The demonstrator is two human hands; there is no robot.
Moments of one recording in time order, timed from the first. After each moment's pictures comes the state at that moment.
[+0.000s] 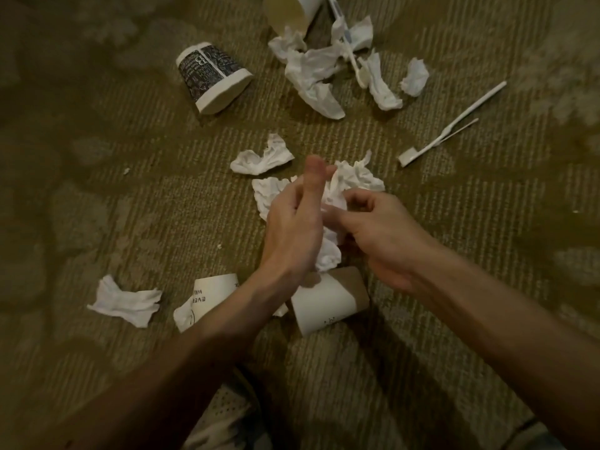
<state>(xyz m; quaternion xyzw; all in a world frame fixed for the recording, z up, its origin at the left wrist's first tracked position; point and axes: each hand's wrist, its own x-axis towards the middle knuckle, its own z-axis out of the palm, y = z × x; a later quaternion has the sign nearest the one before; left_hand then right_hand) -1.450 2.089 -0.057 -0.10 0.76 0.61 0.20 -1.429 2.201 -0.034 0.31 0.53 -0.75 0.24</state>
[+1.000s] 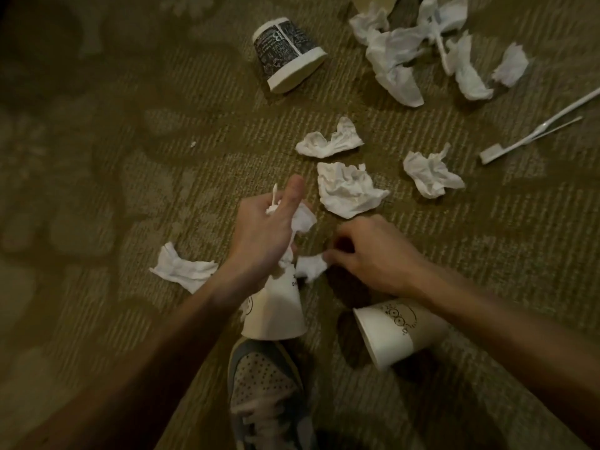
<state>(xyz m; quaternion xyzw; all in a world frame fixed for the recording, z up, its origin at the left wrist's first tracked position) -1.452 1.981 -0.057 -0.18 0.80 0.54 0.19 -1.433 2.146 -0.083 -0.06 0.87 -0.35 0.33</state>
